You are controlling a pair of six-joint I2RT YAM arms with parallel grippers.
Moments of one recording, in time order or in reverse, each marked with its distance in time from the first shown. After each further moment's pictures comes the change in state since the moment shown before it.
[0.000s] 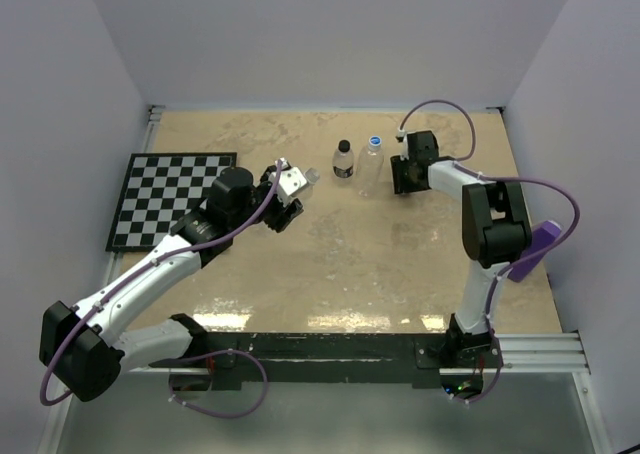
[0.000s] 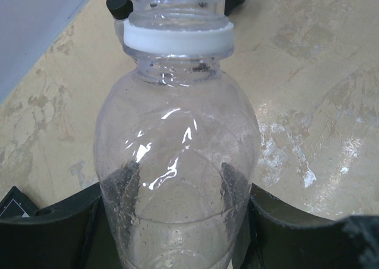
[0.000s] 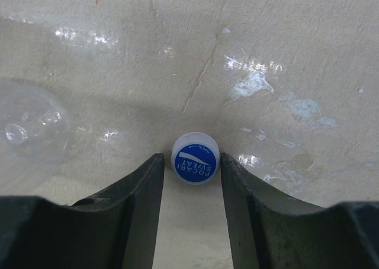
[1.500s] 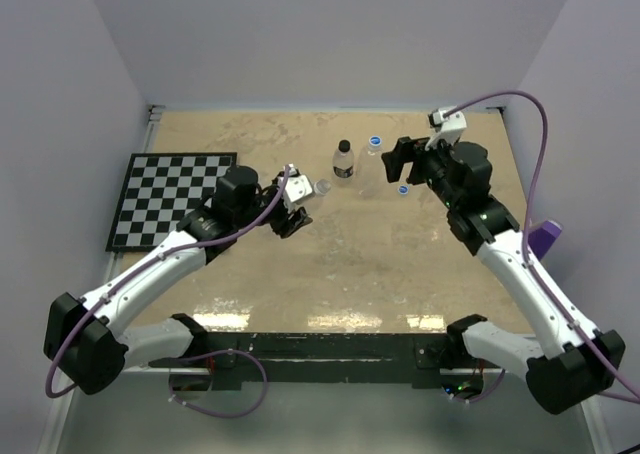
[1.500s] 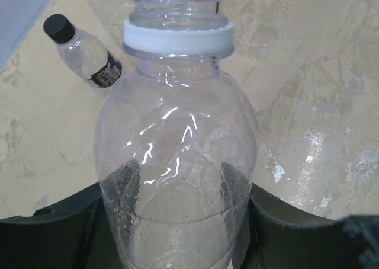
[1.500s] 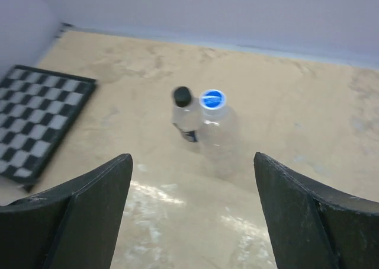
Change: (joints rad) left arm 0.000 0.054 0.002 0.020 0.209 0.045; right arm 0.215 -0.939 -0.266 0.145 -0.047 0.154
